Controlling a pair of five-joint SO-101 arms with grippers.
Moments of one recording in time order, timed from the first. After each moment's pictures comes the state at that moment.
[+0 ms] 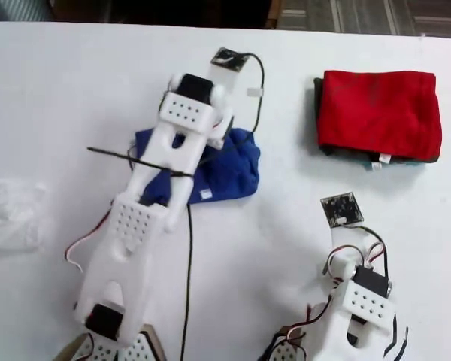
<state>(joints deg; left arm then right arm) 15.0 54.8 -68.9 99.3 2.2 22.5 -62.8 87.5 54.2 40.0</state>
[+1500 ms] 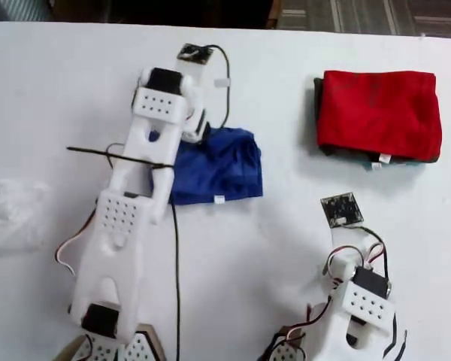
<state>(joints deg) 7.9 57.0 -69.0 101.3 1.2 22.5 -64.0 87.8 54.2 40.0</state>
